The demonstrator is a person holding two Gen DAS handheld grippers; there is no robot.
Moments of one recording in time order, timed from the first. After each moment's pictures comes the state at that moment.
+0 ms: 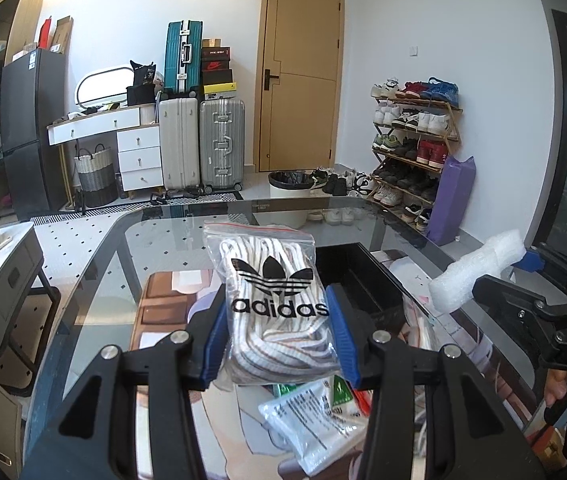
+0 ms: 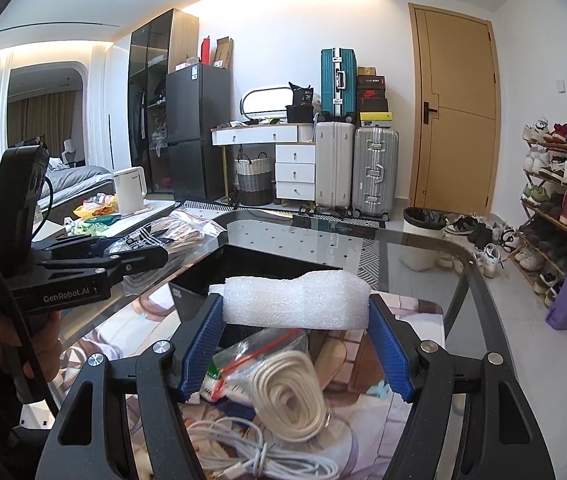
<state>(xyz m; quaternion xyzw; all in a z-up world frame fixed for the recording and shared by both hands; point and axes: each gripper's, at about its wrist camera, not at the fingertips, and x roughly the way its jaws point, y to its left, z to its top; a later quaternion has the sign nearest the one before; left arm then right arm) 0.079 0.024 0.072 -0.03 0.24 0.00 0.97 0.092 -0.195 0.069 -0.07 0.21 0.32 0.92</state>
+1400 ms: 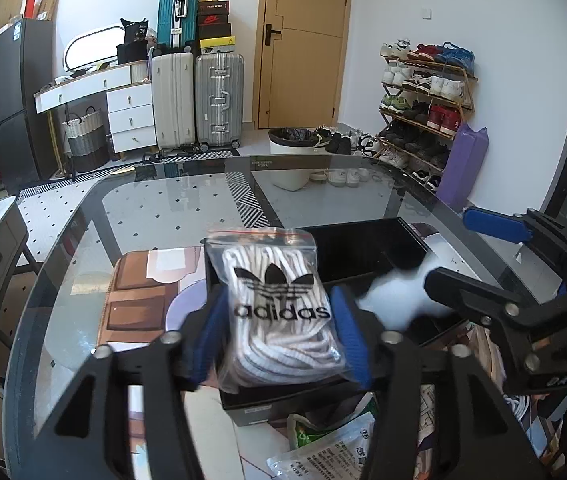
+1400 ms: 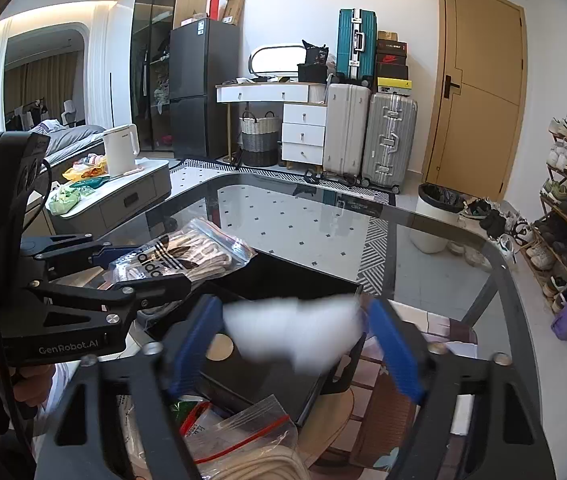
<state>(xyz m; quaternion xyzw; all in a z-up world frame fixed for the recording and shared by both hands) 0.164 0.032 0.035 -0.04 0.32 -0.01 0.95 0.190 -0.113 0.048 -0.12 0.26 0.33 0.90</state>
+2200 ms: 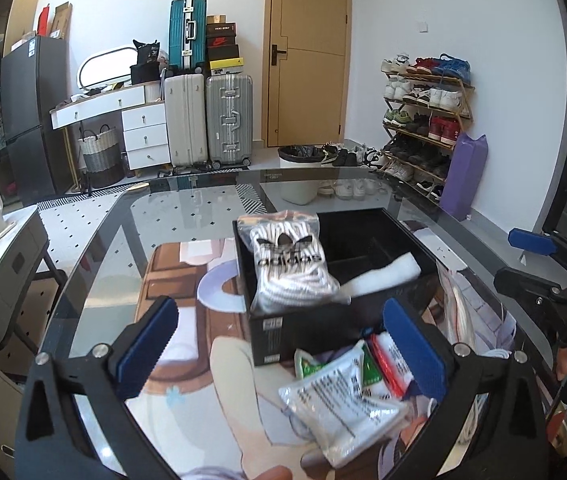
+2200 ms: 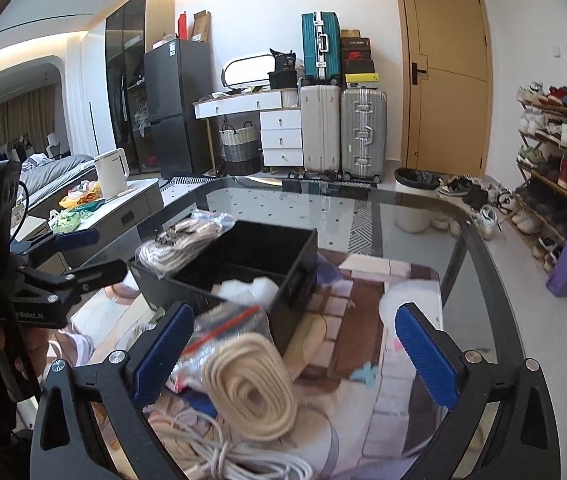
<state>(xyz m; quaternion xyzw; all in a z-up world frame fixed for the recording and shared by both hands) 0.093 0.034 0.046 -0.03 0.28 0.01 0.96 0.136 -0.197 0.038 -0.06 0.28 0.30 0.91</state>
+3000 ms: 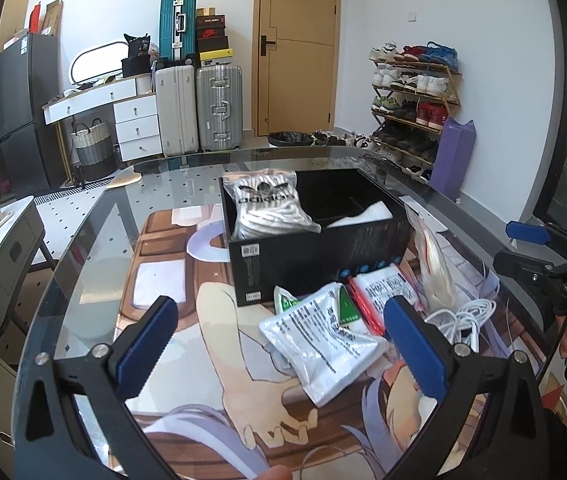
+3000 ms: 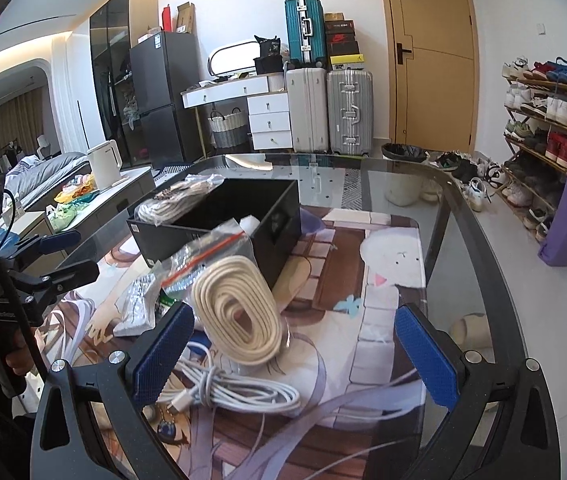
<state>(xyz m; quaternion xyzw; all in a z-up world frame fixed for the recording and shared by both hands) 0.055 0.018 0.025 -0.02 0.30 -0.01 0.95 0.104 -0.229 0.017 -0.05 0.31 0.28 0.91</state>
